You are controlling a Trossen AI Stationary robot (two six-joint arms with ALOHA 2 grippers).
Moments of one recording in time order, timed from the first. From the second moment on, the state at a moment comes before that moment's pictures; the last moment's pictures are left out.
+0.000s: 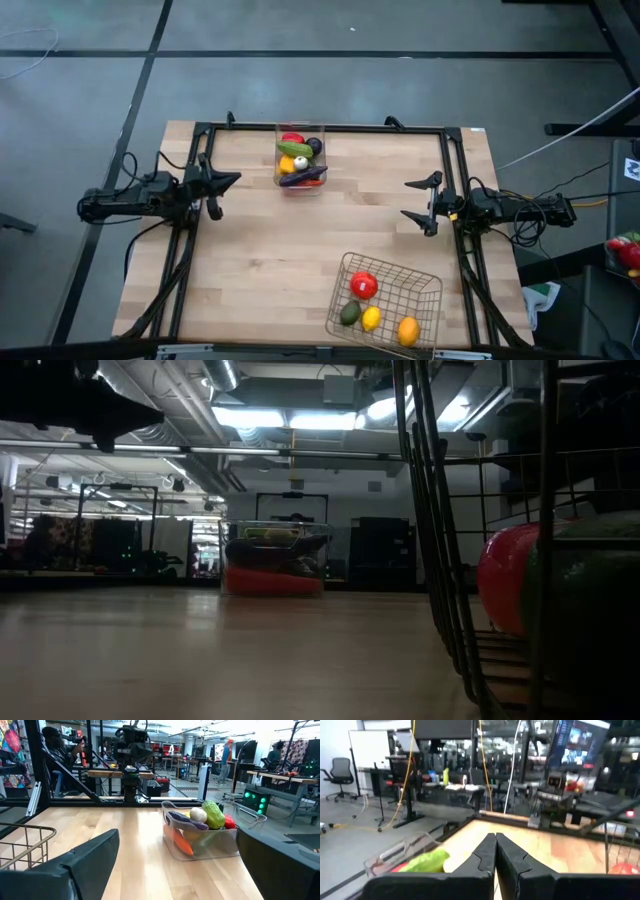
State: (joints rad) left arm 0.00 0.00 0.20 -0.13 -0.40 -0.02; right arm 0.09 0.00 0.02 0.04 0.25 -0.08
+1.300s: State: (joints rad) left arm 0.00 0.01 0.20 -0.17 -0.27 -0.10; right arm 0.09 0.00 0.02 0.04 0.25 -0.08
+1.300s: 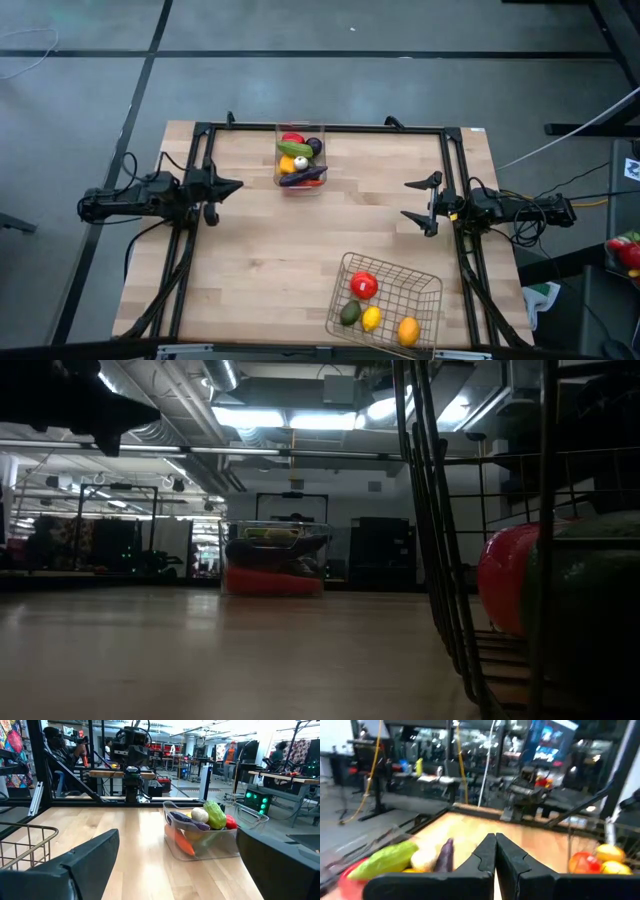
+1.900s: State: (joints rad) left arm 0.00 0.01 0.04 0.16 -0.19 -0.01; right arm 0.09 0.00 0.02 0.04 0.25 -0.08
